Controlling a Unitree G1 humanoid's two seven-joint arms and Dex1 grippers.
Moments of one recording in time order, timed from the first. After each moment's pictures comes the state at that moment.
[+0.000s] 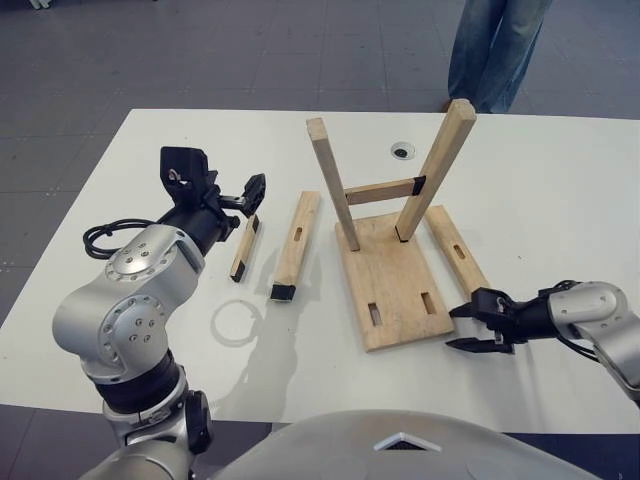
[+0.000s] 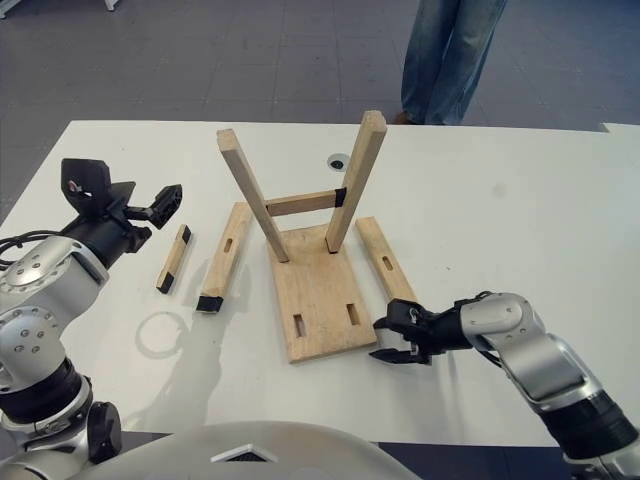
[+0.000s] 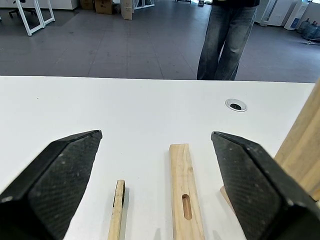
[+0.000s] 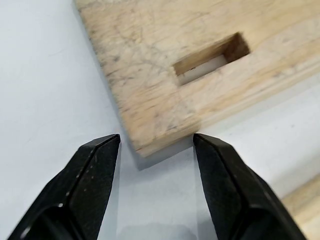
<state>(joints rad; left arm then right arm) -0.21 0.34 0.32 -0.71 -0.66 1.24 0.08 0.06 -0.93 0.30 -0.32 0.19 0.45 1.10</state>
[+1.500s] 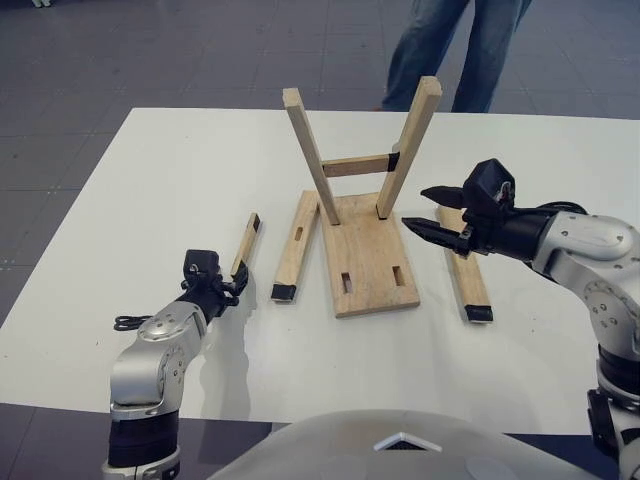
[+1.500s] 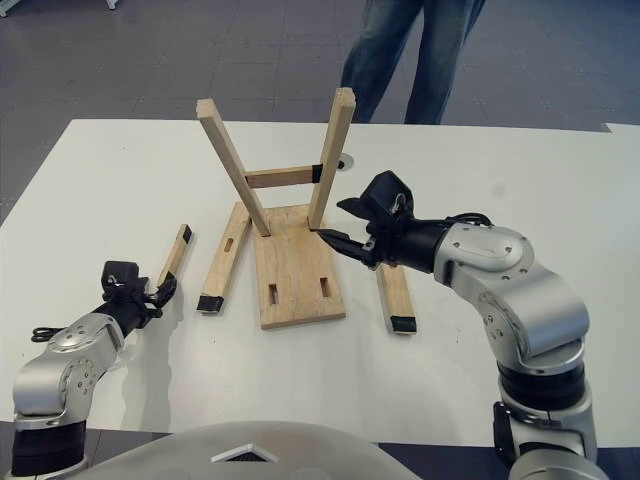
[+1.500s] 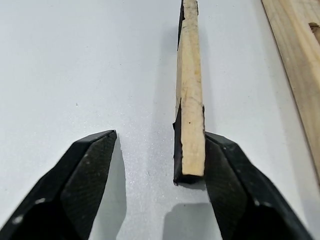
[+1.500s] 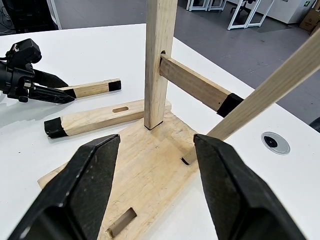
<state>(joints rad) 0.23 0.38 0.16 -0.38 -0.33 0.83 -0.15 -0.28 -0.63 0.02 -0.66 0.51 1.01 0.62</state>
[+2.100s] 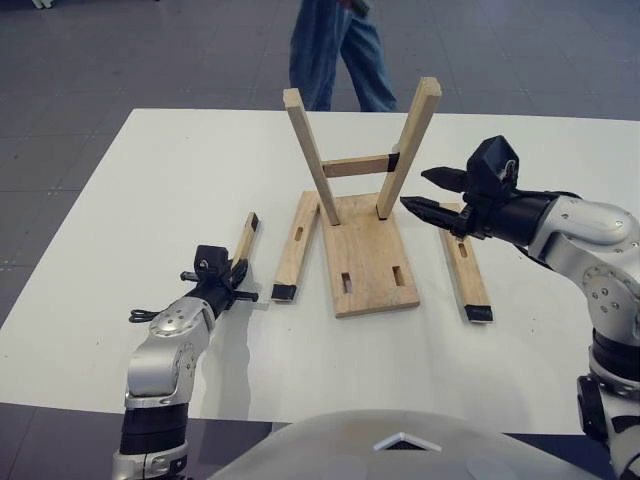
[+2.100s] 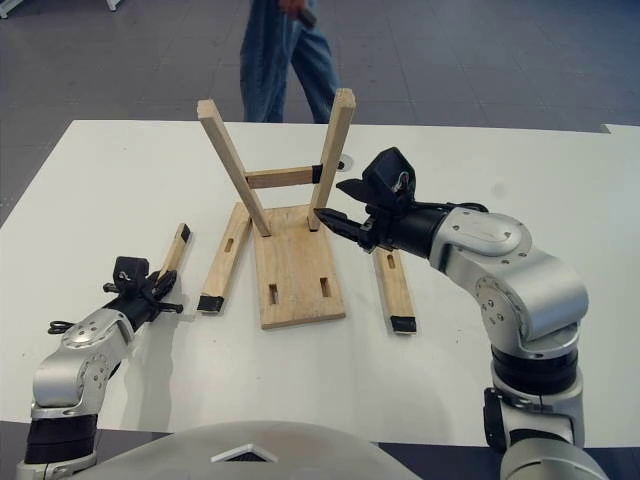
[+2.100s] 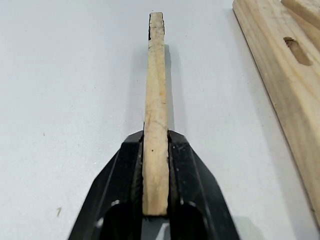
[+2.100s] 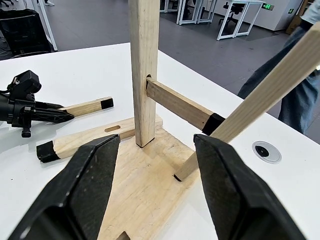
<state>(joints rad) 0.20 0.36 0.15 -0.27 -0.33 0.67 -0.23 -0.37 -0.58 -0.02 -0.59 0.59 1.03 0.54</state>
